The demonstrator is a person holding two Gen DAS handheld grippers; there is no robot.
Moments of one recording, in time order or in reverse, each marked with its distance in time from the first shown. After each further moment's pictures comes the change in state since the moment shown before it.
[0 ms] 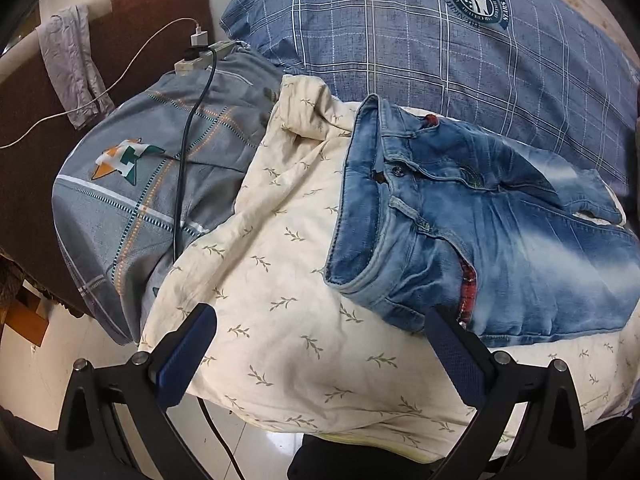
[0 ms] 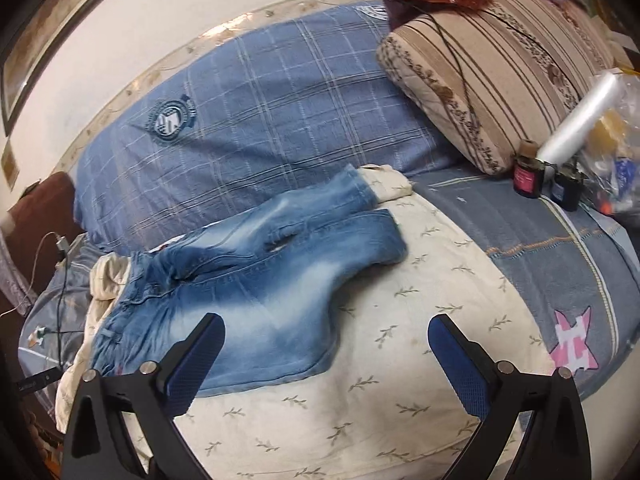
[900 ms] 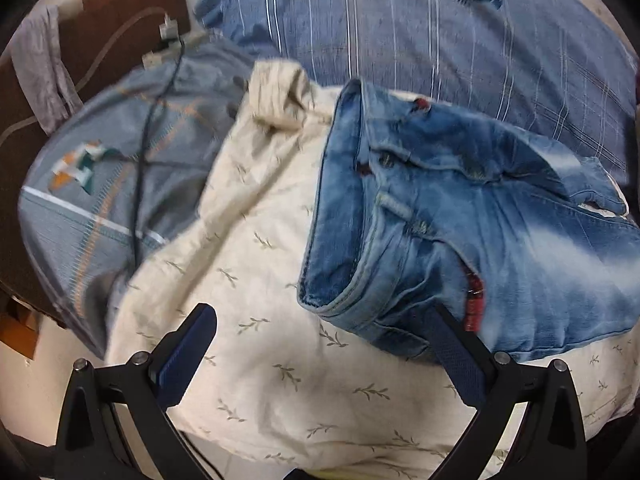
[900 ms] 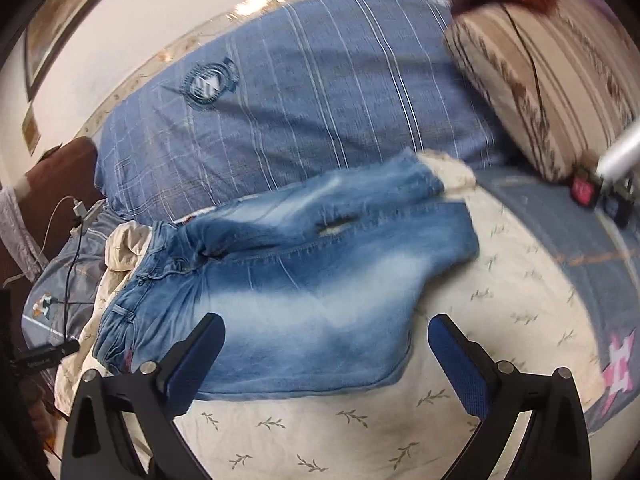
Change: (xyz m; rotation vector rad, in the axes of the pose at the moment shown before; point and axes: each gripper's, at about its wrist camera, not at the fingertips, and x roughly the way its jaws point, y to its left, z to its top) left arm 0.053 -0.011 0.011 0.032 0.054 -0.061; right arm 0.051 0.046 -0.009 -0.061 0.096 0.109
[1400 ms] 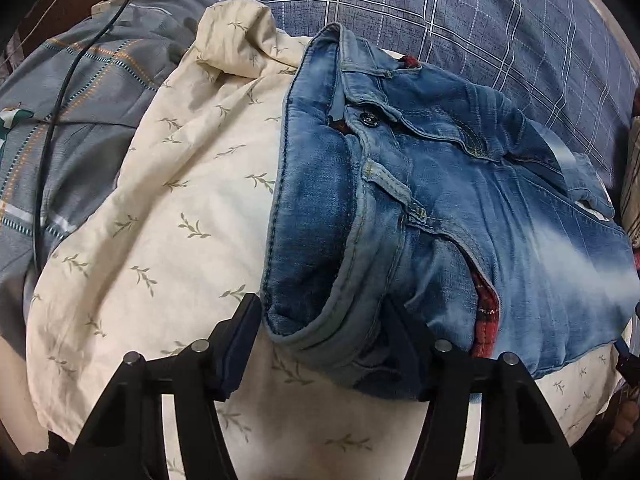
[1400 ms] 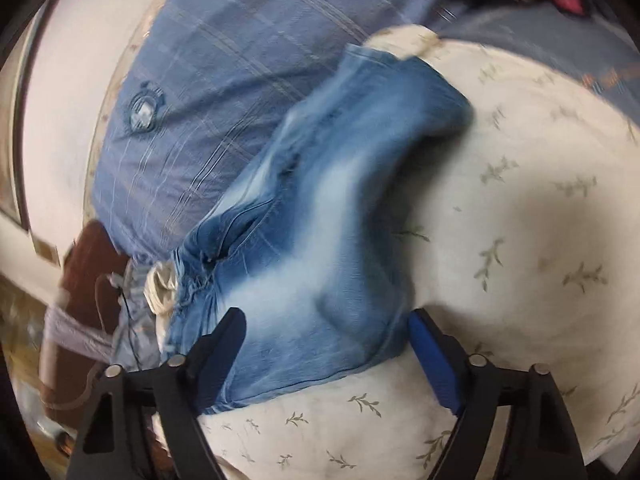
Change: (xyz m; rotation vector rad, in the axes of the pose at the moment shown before) left arm 0.061 -0.011 0.009 -0.019 0.109 -0.164; right arm 0.052 -0.076 -0.019 0.491 0.204 0.247
